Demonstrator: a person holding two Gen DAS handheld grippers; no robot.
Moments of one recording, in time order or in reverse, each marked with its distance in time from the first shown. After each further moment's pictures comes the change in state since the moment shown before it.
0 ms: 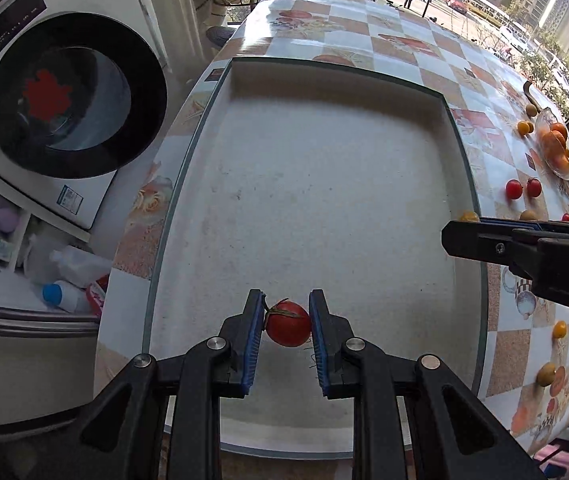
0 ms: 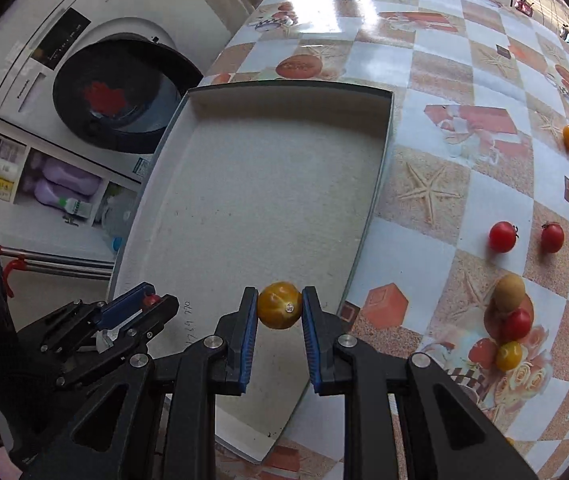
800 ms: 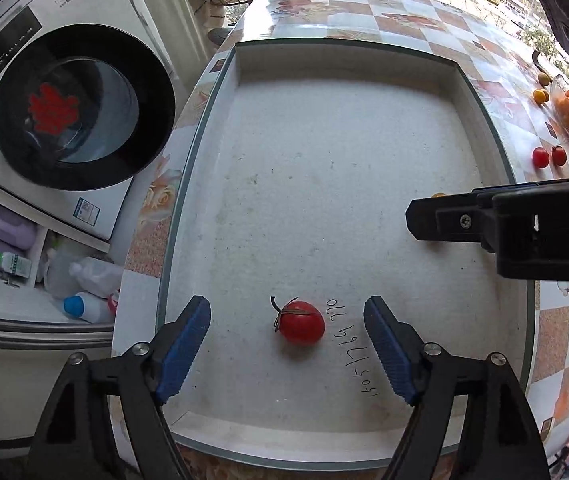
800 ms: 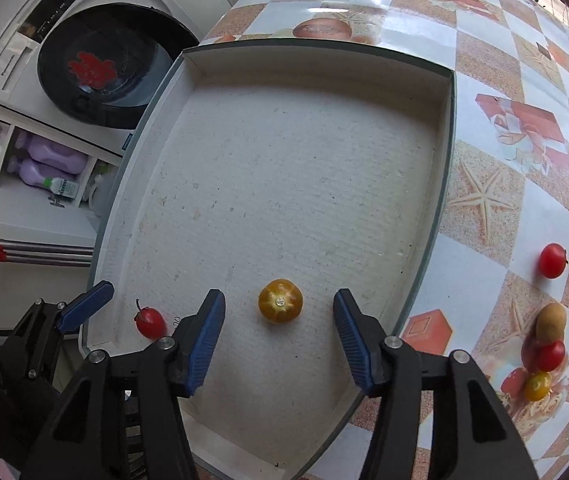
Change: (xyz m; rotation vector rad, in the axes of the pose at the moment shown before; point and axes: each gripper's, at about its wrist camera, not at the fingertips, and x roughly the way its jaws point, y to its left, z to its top) left arm 0.014 -0.001 -0.009 0.077 0.005 0.086; right arm 0.040 0.013 0.013 -0.002 0.054 -0.001
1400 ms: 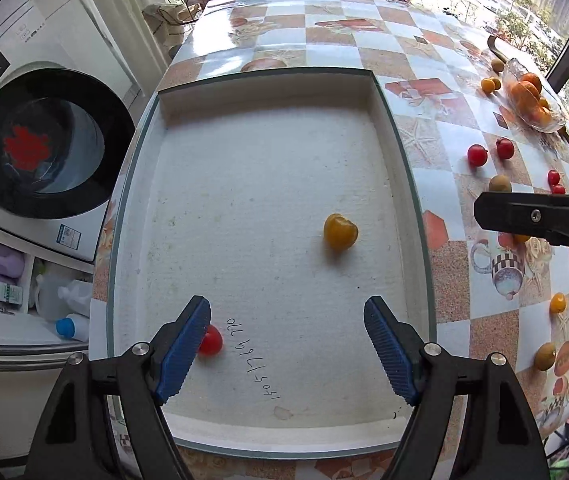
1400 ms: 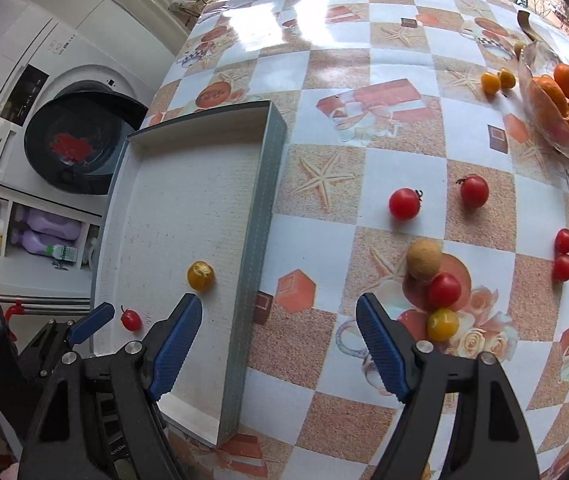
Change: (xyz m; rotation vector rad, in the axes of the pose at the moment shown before) left arm -0.030 -0.067 0.020 0.096 -0.007 -0.064; right arm -0.080 -0.101 -0.046 0.242 -0.126 -0.065
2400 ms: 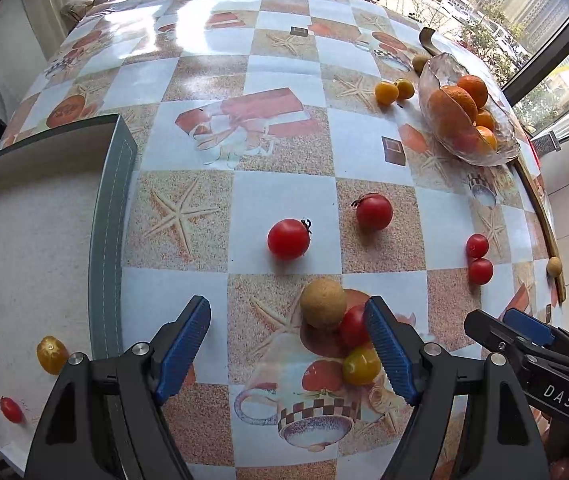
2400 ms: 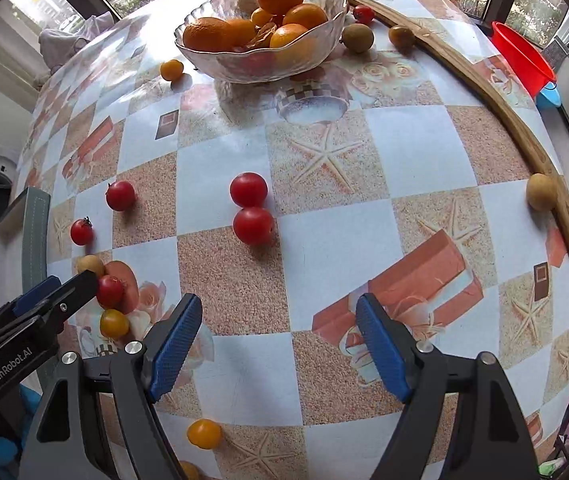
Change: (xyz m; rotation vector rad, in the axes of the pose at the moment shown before) left arm 0.048 -0.144 0.077 -0.035 0.031 -0.226; right arm -0.029 -0.178 -0.014 0.260 -0.083 -0.222
